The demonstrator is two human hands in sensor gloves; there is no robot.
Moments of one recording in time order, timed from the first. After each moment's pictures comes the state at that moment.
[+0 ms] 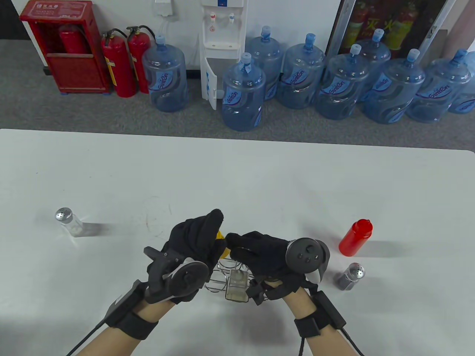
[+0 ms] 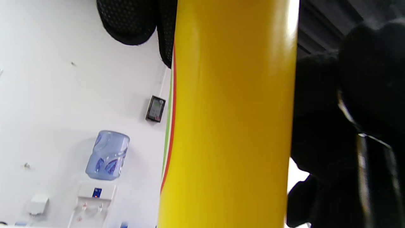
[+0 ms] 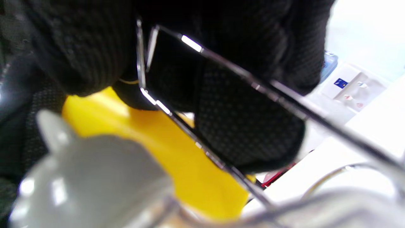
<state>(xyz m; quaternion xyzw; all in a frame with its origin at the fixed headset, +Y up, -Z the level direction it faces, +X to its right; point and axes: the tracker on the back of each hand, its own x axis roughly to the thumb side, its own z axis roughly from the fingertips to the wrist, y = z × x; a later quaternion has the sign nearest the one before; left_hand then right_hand) -0.123 -0.603 -0.240 0.29 -0.19 0.14 0.93 0.092 -0.651 -0.289 0.27 -0.14 0.81 0.50</state>
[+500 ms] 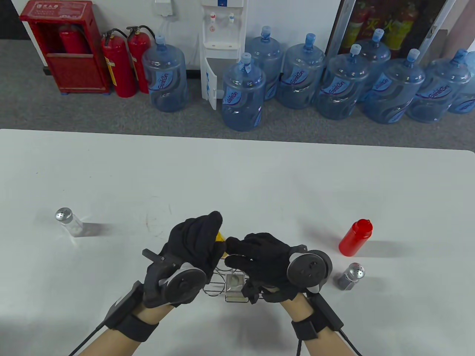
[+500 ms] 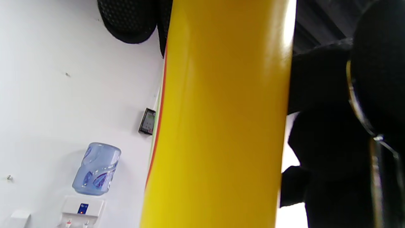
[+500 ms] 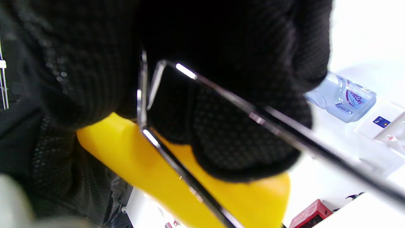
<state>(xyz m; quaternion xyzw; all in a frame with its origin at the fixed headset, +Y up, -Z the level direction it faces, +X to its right) -0.121 -0.596 -0.232 0.31 -0.20 0.16 0.91 0.091 -0.638 -0.271 0.28 -0.23 0.79 0.50</state>
